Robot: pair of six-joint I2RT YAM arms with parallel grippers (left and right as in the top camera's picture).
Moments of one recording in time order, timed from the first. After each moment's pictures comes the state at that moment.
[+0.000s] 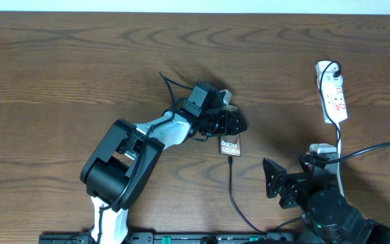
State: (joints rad) left arm -0.58 2.02 1.08 0.02 0.66 -0.65; right arm 0.95 0.48 0.81 -0.92 0.50 0.71
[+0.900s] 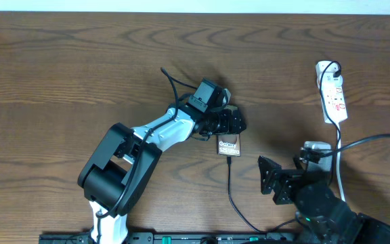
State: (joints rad) left arm -0.61 1.99 1.16 -0.21 0.50 -0.64; right arm 0.95 0.55 0.81 -0.92 0.49 0.80
